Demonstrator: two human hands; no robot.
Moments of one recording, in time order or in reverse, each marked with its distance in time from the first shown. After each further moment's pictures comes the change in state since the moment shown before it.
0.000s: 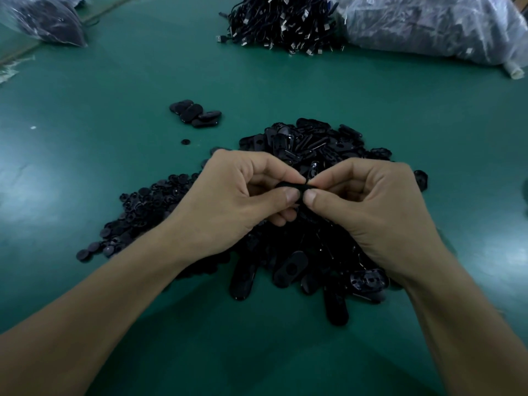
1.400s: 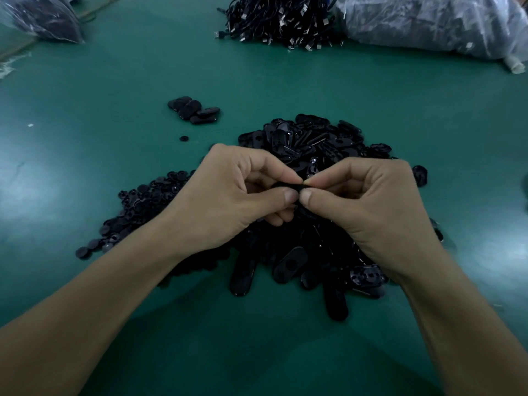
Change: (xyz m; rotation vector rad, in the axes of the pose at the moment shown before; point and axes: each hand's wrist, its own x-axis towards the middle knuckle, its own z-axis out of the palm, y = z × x) left_hand -0.001 0.002 -0.003 0.016 -0.035 -0.015; right_hand -0.002 0.001 0.002 0.006 0.026 0.002
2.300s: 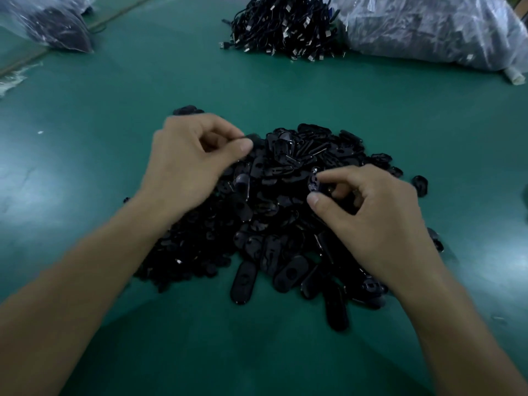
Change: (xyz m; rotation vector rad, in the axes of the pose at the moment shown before) left_hand 0.027 -0.020 -0.041 0.333 0.492 0.025; right_hand -0.001 0.018 -0.006 -0.636 0.120 -0.092
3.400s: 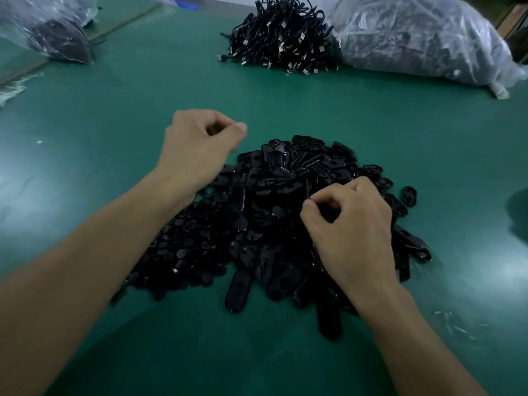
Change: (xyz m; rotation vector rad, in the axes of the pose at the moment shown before) left_hand 0.032 0.011 0.010 -0.043 0.037 -0.170; right_hand 0.000 -0.007 0.025 -0.049 0.154 0.109
